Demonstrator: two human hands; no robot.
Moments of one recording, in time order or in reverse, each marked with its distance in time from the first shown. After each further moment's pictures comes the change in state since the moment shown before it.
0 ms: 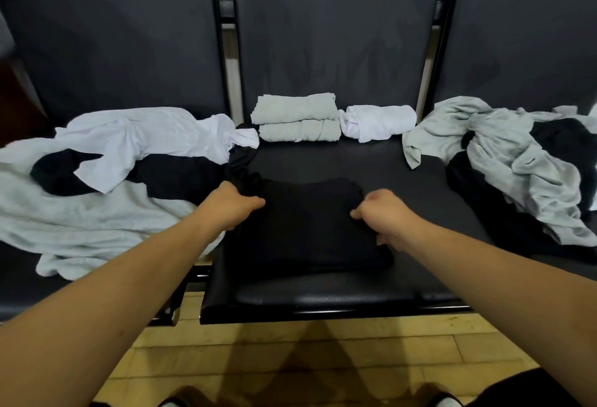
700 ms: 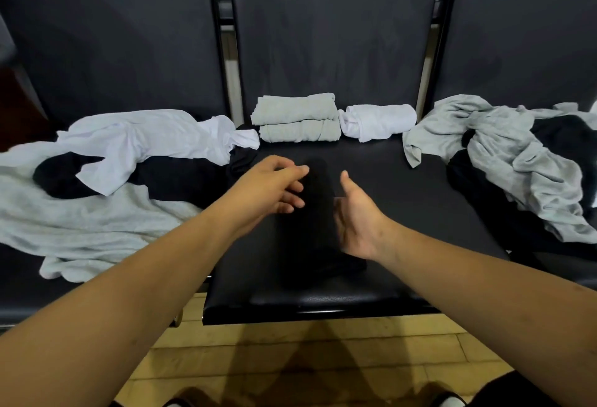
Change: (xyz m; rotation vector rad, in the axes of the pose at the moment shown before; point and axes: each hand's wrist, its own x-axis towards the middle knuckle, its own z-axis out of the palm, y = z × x) left_hand -0.036 0.052 0.014 -0.545 -0.231 0.211; right_hand -0.001 -0.006 0.038 0.807 -0.476 0.192
